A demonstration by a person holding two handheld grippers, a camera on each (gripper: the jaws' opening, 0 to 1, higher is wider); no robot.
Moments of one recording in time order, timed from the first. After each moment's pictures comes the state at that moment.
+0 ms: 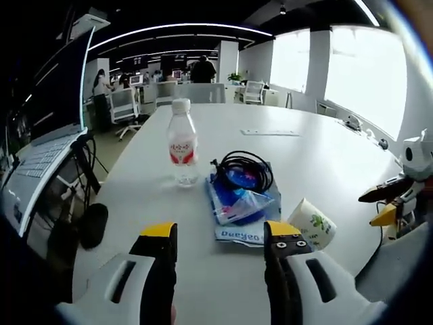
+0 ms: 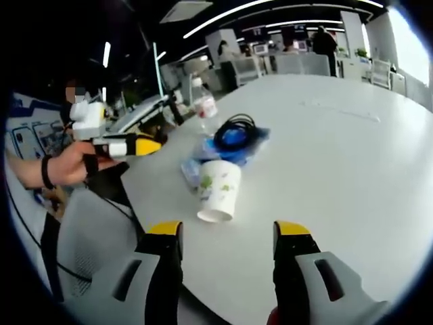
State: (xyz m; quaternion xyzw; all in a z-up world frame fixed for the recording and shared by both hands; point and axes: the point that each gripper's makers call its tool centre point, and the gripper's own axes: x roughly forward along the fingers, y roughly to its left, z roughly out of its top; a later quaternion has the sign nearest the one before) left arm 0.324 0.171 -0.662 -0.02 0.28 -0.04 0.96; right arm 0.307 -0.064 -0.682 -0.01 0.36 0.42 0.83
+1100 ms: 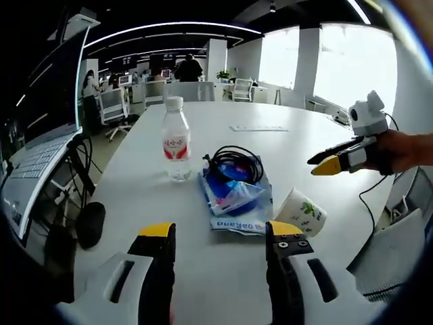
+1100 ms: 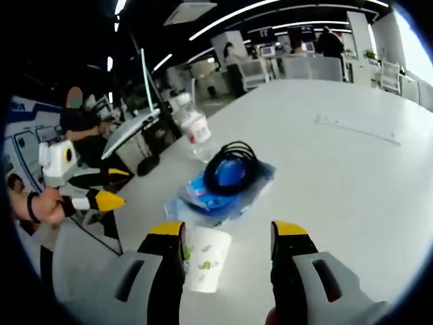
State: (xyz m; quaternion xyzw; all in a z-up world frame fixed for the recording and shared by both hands) left arm 0.307 0.170 -0.660 -0.02 0.29 -0.08 0.95; right arm 0.413 0.004 -0.682 0.01 0.35 0.44 0.83
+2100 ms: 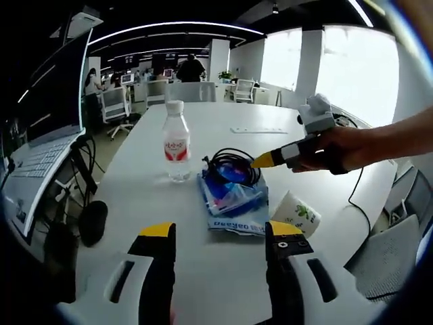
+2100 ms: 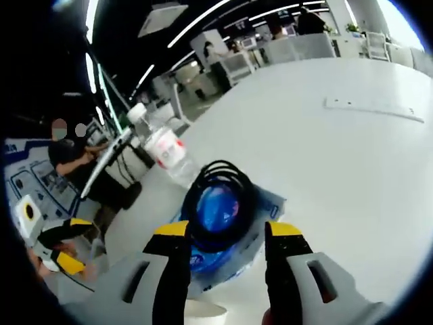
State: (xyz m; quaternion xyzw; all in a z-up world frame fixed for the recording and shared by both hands) left arm 0.301 0.170 -0.650 -0.02 0.29 -0.08 0.95; right arm 0.474 0.070 -0.722 0.08 0.39 0.41 0.82
